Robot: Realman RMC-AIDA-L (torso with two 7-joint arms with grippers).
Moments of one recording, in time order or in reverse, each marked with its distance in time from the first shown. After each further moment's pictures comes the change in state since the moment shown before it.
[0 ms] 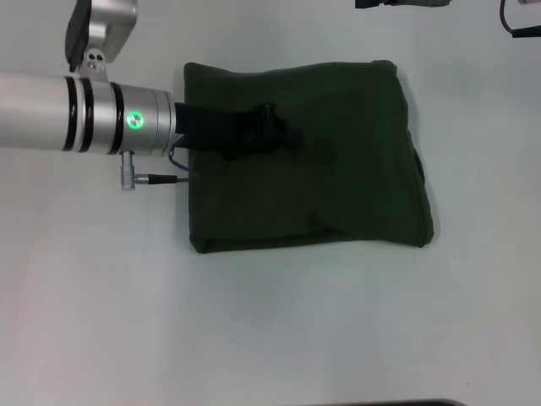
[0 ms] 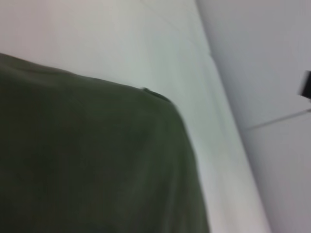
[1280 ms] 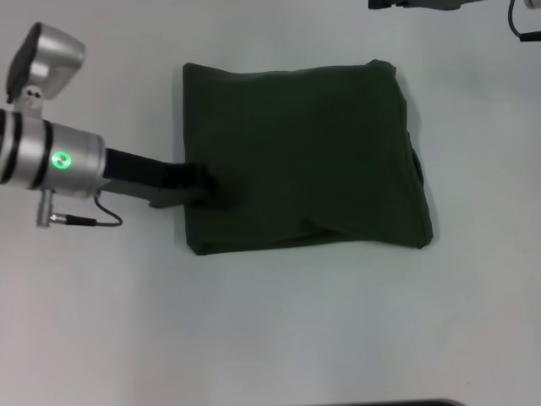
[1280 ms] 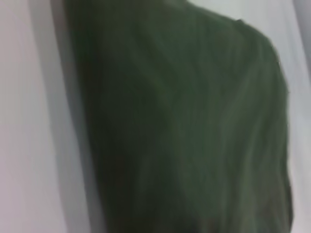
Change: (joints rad) left arm 0.119 0.072 0.127 0.113 0.096 0.125 -0.089; right arm -0.012 -0.009 0.013 0.028 -0.001 0.034 0.000
